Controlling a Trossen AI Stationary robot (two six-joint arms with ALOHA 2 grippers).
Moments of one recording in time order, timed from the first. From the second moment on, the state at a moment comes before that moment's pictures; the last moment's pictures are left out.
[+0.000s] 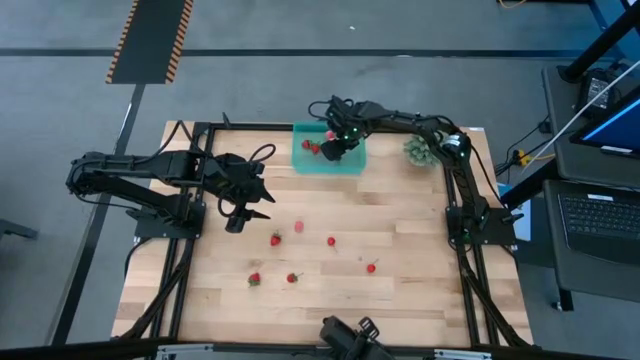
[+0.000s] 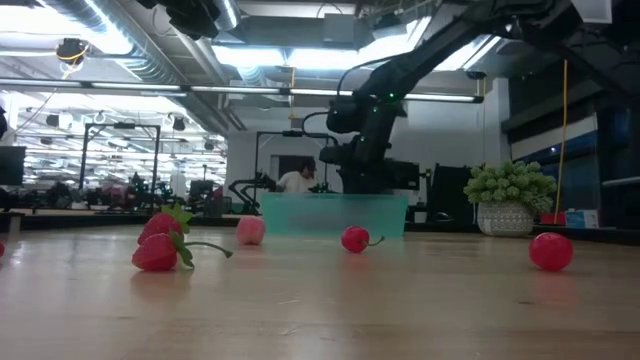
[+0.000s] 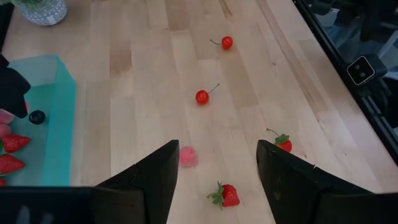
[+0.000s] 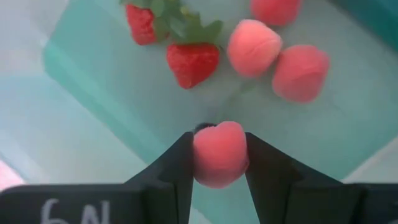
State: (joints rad) left arm 0.01 1.03 1.03 -0.74 0.13 0.14; right arm -0.59 2.19 1.74 -0.82 -0.14 0.31
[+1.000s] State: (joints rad) left arm 0.01 1.03 1.03 -0.75 0.13 0.14; right arm -0.60 2.19 1.77 -0.83 -0.15 0.31
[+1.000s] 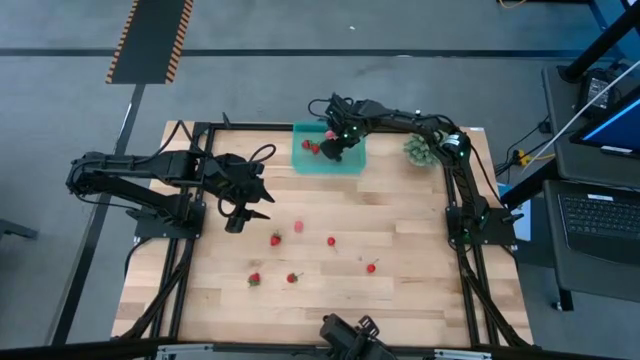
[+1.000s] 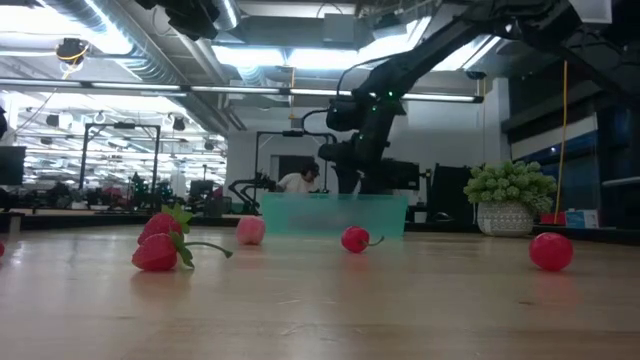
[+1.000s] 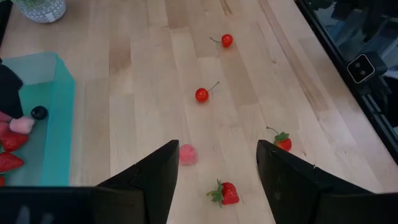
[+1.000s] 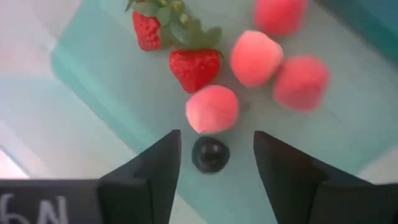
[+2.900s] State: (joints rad) left arm 0.01 1.03 1.03 -0.75 0.13 0.13; right arm 0.34 1.79 1.66 -1.26 0.06 1.12
